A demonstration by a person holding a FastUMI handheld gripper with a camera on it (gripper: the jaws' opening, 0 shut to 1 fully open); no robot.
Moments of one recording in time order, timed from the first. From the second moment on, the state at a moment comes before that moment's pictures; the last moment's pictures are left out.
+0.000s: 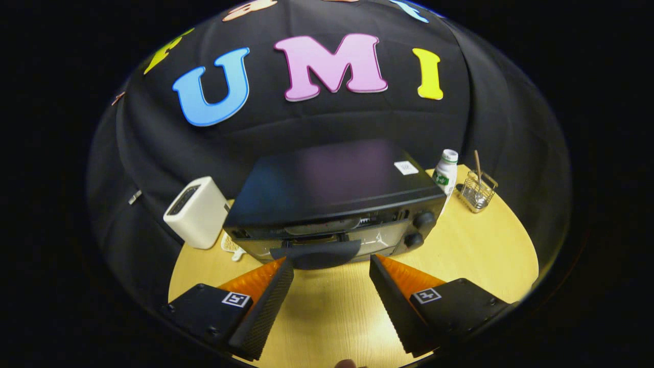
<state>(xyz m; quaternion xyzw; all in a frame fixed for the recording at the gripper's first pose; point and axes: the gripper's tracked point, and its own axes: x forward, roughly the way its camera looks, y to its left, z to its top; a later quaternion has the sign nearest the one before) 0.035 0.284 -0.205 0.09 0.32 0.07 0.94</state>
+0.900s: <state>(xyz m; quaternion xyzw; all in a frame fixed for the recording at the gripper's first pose) -0.040 0.090 -0.026 0.08 0.14 0.01 0.99</state>
